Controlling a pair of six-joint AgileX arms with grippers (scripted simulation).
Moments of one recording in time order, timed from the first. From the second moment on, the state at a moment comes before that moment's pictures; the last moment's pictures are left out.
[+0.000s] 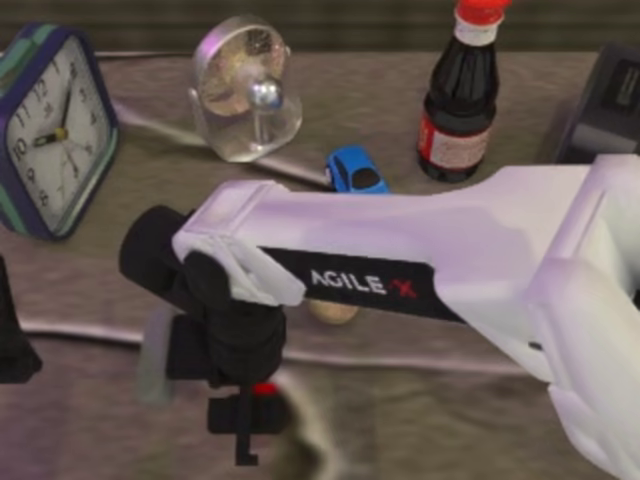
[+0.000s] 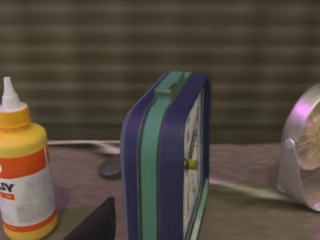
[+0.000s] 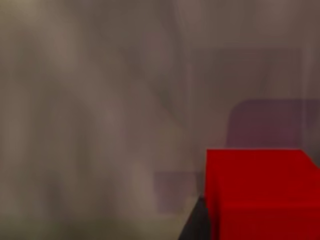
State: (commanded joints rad) left arm 0.00 0.00 0.00 0.00 0.00 0.00; right arm 1.00 2.39 1.86 -1.01 -0.02 -0.56
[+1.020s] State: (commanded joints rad) left arm 0.00 0.00 0.00 0.00 0.00 0.00; right arm 1.00 2.37 1.92 -1.09 -0.02 -0.56
